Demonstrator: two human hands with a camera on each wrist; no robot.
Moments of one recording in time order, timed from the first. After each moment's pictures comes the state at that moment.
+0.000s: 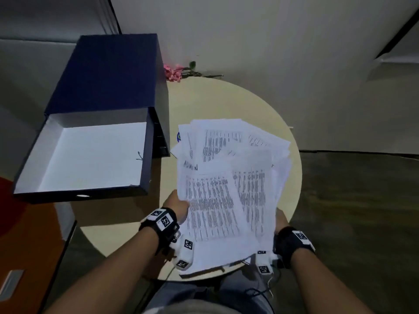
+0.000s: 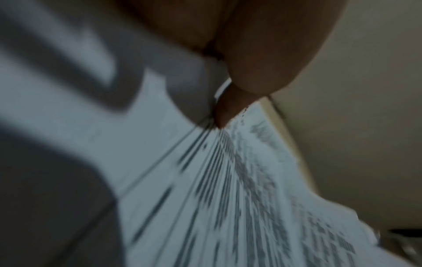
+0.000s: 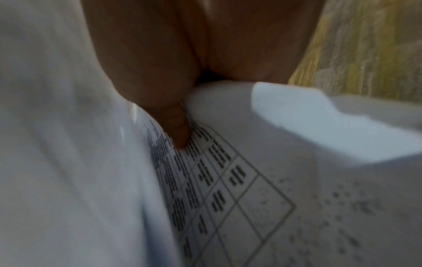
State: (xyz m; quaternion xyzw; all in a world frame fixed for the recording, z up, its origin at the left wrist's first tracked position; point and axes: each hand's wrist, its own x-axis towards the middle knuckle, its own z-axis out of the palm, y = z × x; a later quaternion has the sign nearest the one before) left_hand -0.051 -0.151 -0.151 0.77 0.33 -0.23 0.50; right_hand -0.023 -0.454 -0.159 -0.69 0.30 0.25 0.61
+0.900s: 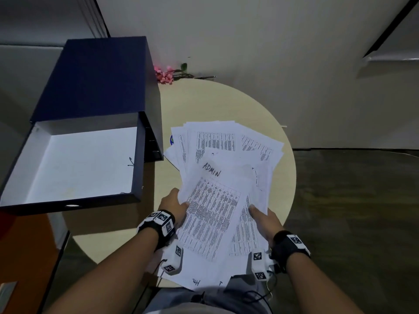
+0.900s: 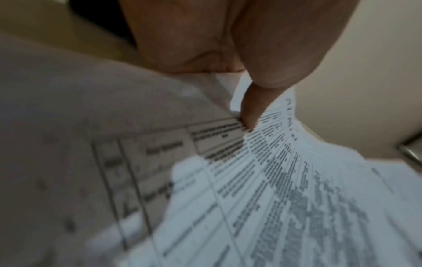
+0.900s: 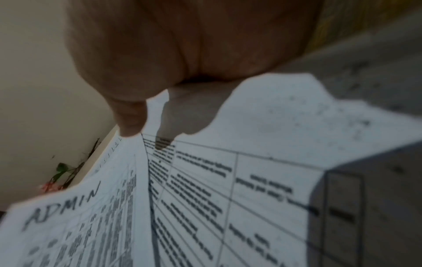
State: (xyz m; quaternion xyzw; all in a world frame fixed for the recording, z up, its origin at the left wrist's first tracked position) left_hand -0.040 -0.154 -0.163 0.89 0.23 -0.17 0.36; right_hand -0.033 -0.451 -0.161 -0.73 0.25 0.26 0.58
